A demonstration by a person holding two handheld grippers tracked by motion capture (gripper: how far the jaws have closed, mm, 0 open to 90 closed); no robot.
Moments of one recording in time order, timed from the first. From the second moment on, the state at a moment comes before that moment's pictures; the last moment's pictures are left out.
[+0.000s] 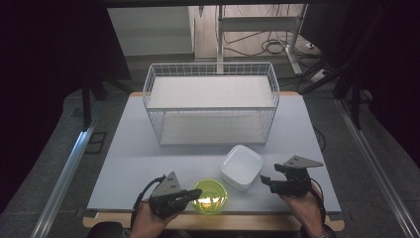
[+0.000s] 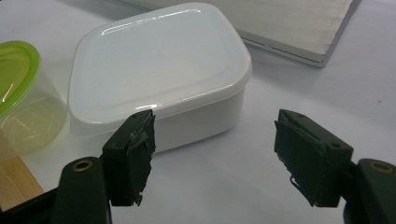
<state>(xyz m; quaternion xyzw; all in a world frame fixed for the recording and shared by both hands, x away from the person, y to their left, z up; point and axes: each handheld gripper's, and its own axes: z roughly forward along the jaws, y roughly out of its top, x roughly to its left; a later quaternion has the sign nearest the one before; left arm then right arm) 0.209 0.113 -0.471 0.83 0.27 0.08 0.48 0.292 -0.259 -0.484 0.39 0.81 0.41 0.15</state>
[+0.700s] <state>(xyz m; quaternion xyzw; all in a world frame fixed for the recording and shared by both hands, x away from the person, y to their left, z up) 0.201 0.037 -0.494 0.86 0.23 0.07 0.45 0.293 -0.258 -0.484 0.39 0.81 0.41 0.16</state>
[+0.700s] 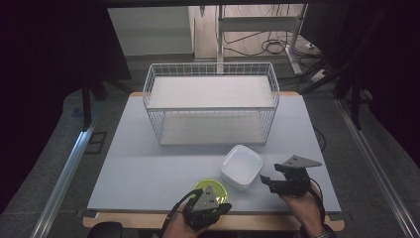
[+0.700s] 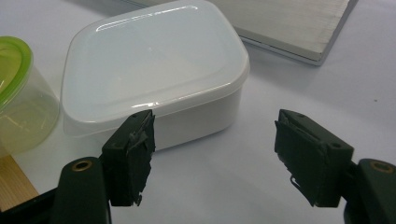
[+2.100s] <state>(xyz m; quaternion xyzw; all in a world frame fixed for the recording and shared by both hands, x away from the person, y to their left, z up) 0.251 0.144 -0.496 0.81 0.38 0.14 0.42 0.294 -0.259 -0.485 0.39 0.81 0.40 0.16</state>
